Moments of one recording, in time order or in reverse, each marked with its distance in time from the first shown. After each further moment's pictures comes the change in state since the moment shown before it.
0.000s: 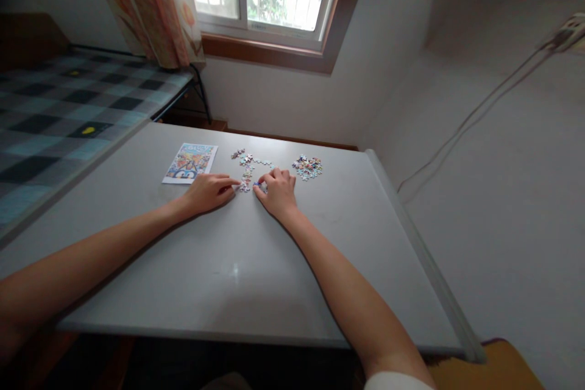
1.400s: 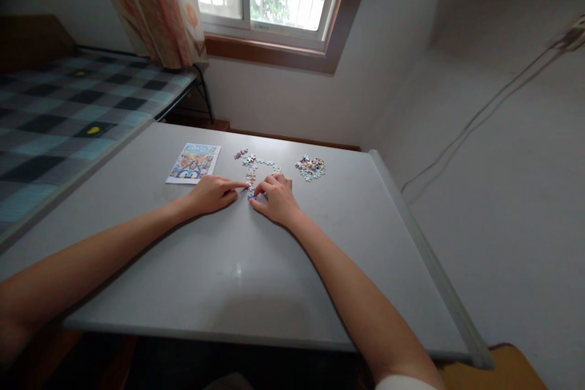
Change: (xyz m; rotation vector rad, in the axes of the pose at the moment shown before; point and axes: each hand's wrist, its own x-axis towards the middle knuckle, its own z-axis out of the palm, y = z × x) left_hand 0.001 0.004 -0.003 0.058 -0.124 -0.014; right_hand -0.009 -0.003 -0.012 0.138 -0.136 -0.197
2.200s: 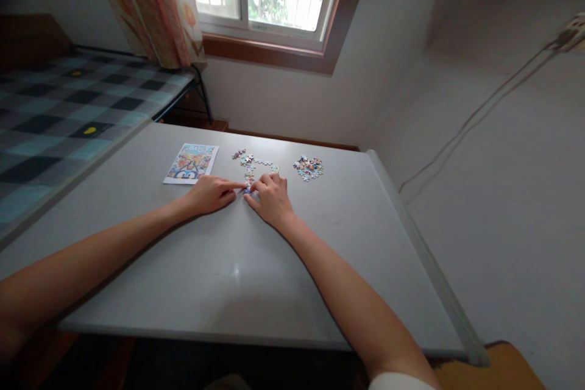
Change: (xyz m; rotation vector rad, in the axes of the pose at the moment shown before) left_hand 0.000 -0.003 0.003 -0.007 0.006 0.031; right_hand 0.003 -0.009 0.010 -0.096 0.080 0.013
